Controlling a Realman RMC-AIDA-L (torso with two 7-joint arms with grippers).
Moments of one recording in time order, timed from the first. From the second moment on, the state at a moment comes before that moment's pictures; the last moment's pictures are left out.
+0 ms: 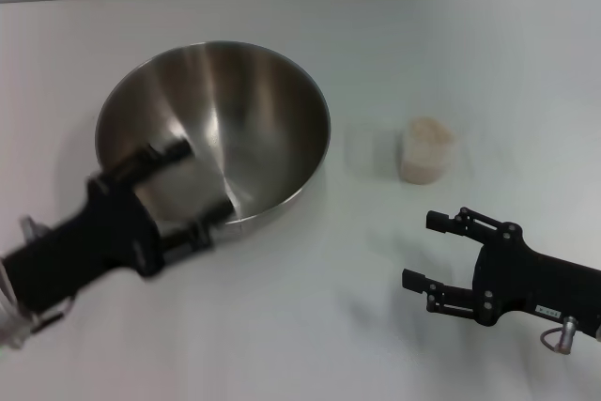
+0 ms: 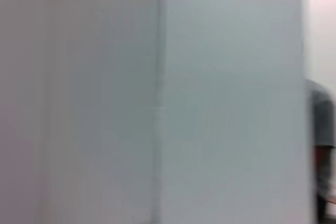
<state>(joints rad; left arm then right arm) -0.41 -2.07 0.24 0.15 2.04 1.78 -0.64 0.31 2.08 -0.57 -0.27 -1.93 -1.57 0.69</state>
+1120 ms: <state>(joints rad) -0.59 -2.06 -0.04 0.29 2.05 1.44 -0.86 0.32 2.08 -0.57 -0.27 -1.93 -1.57 0.69</state>
